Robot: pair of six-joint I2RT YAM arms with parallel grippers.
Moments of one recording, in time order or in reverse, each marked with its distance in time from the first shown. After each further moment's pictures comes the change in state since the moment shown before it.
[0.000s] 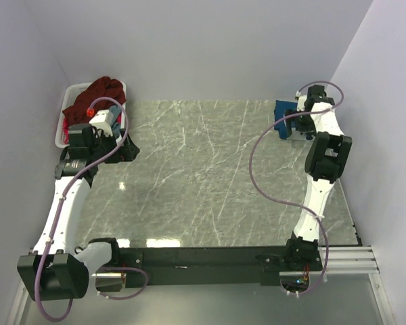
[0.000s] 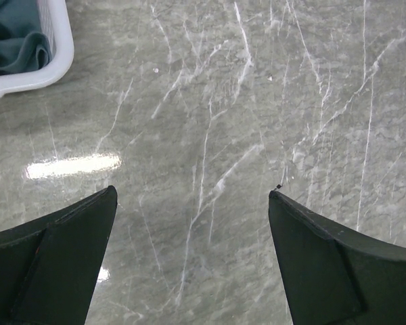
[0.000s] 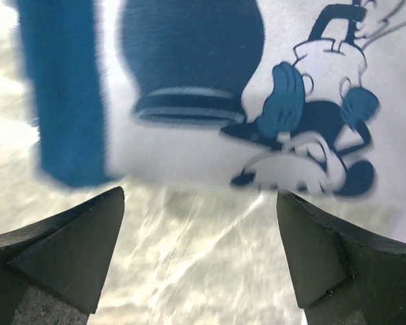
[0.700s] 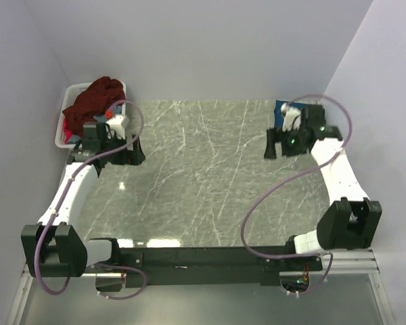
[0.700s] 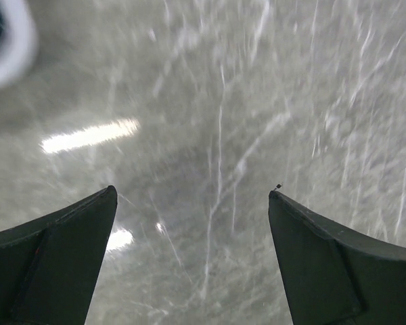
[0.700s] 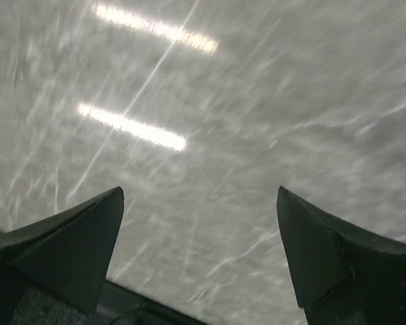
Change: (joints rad) left arm -0.038 0.167 0.053 -0.024 -0.004 0.139; right arm 0.164 -0.943 -0.764 0.011 -0.294 0.076
